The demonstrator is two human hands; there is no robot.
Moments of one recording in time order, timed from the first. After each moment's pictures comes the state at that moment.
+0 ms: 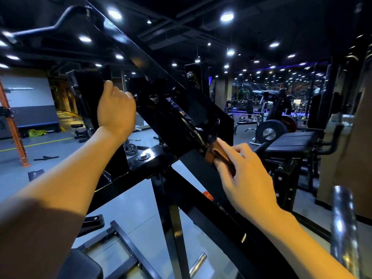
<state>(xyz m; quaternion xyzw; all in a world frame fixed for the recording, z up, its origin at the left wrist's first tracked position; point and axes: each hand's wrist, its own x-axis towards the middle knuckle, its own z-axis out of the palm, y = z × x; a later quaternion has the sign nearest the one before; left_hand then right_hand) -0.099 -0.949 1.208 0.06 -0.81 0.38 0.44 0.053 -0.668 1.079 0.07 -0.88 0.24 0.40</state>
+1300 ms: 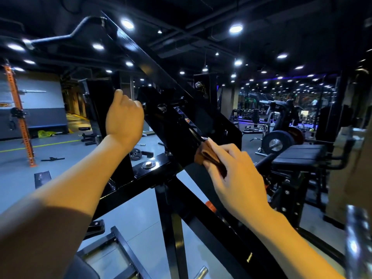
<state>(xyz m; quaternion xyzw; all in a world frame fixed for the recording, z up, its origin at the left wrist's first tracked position) -0.097 -0.947 1.209 0.05 -0.81 0.36 0.45 0.031 -0.690 1.103 0.11 -0.88 0.22 0.40</state>
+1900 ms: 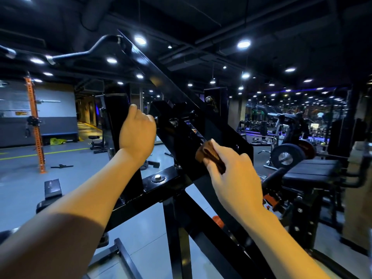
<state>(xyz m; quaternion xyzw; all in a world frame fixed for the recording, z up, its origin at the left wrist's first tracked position) -0.097 -0.949 1.209 0.04 -0.83 0.34 0.44 0.005 -0.716 1.132 0.11 -0.86 0.28 0.41</state>
